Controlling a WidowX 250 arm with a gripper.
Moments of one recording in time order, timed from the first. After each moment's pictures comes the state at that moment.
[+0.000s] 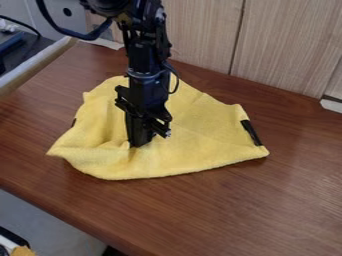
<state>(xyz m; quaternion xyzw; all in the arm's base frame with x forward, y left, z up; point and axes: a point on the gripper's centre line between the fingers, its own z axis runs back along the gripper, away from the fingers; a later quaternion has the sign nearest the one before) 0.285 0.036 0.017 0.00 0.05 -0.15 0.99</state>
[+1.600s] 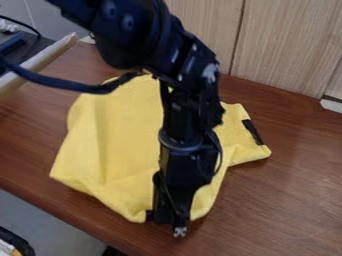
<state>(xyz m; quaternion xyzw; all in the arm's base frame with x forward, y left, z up) 0.186 -0.065 0.032 -0.03 0.07 -0.46 0.89</state>
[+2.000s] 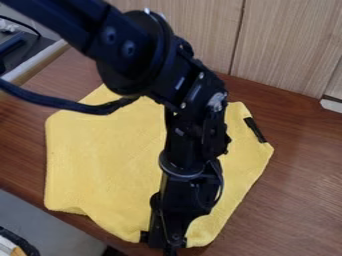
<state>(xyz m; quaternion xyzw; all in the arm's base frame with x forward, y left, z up) 0.164 -0.070 0.027 -0.03 0.10 -0.51 0.86</state>
